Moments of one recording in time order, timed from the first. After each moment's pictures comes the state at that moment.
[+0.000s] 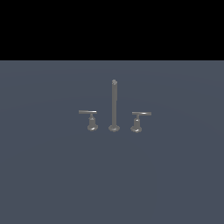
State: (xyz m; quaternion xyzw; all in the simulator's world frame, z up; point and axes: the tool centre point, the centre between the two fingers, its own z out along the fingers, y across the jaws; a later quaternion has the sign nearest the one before) arm -0.230 0.051 0.445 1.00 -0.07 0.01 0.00
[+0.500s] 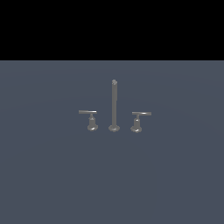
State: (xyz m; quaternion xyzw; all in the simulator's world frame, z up) arm -0.201 0.087 0.394 0.98 -0.18 0.01 0.00
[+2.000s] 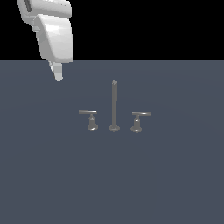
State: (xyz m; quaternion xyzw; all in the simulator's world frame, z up) arm -0.086 0.147 0.252 0.89 -0.46 0.00 -0.01
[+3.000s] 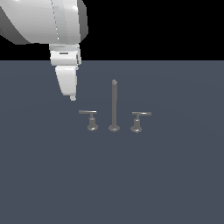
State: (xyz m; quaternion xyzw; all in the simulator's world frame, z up) arm -0.005 0.144 0.164 0.79 -0.61 0.00 0.00
